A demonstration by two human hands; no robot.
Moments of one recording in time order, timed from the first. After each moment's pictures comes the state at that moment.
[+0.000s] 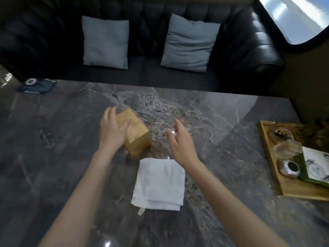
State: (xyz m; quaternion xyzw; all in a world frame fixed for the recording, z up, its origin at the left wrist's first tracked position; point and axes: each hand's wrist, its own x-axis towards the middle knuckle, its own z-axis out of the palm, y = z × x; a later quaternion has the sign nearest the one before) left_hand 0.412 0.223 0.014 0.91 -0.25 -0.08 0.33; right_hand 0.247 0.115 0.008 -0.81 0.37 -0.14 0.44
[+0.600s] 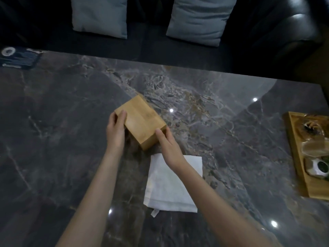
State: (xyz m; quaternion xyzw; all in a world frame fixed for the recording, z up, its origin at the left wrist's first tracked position) left_hand 0.444 0.225 -0.054 0.72 0.00 -0.24 0.65; right_hand 0.313 0.155 -0.039 -0.61 0.41 -0.03 0.68
